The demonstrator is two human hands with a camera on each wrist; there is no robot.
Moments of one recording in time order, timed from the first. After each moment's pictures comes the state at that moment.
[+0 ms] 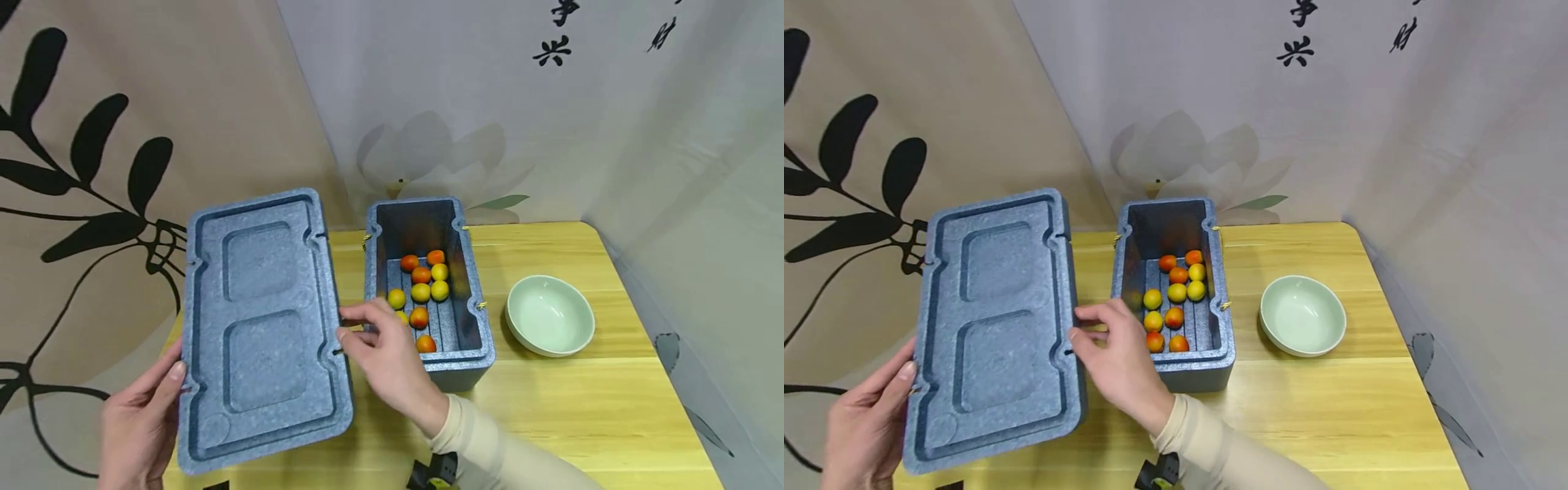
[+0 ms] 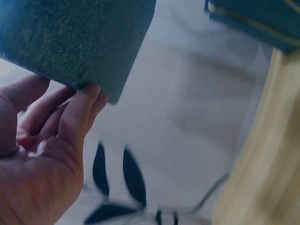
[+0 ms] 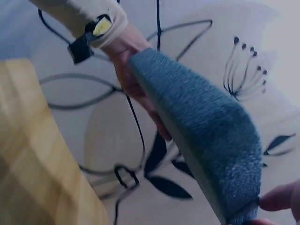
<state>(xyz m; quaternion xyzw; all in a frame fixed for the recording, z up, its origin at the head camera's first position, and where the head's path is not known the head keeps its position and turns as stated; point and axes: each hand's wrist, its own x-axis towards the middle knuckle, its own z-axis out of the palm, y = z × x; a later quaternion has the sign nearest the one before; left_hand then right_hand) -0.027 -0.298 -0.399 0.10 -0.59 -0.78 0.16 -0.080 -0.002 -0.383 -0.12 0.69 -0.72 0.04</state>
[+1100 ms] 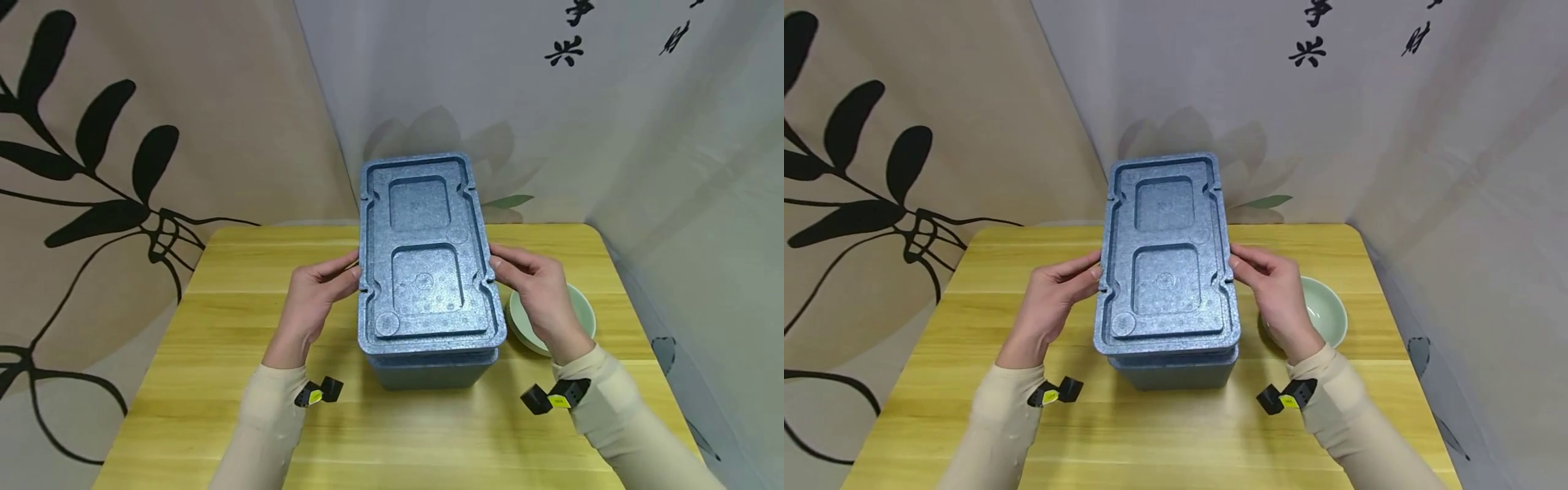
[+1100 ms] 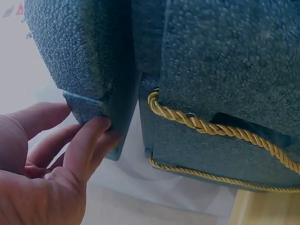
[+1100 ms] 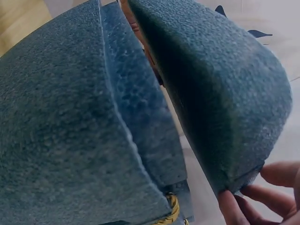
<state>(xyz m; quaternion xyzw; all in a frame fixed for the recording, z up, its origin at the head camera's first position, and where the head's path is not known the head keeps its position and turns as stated) -0.153 -0.152 -0.396 -0.02 -0.67 -0.74 -0.03 -0.142 0.166 -0.389 -0.03 0.69 -0.72 -0.04</state>
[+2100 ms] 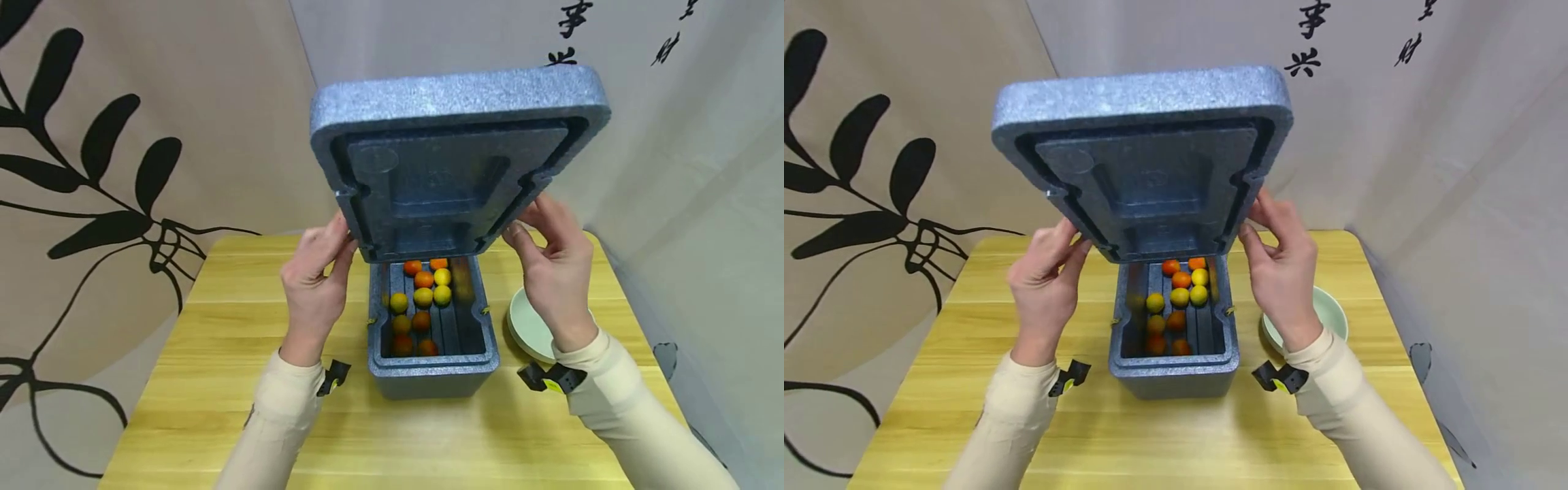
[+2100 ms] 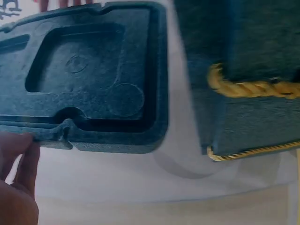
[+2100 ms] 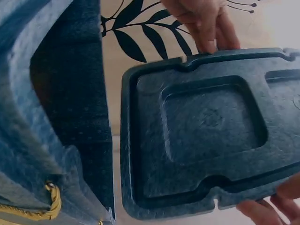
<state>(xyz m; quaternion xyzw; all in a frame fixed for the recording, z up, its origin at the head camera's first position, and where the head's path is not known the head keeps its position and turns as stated) -0.167 -0.124 -0.352 -0.30 -0.67 -0.53 0.43 -0.152 0.151 -0.335 -0.19 0.66 -0.65 -0.32</state>
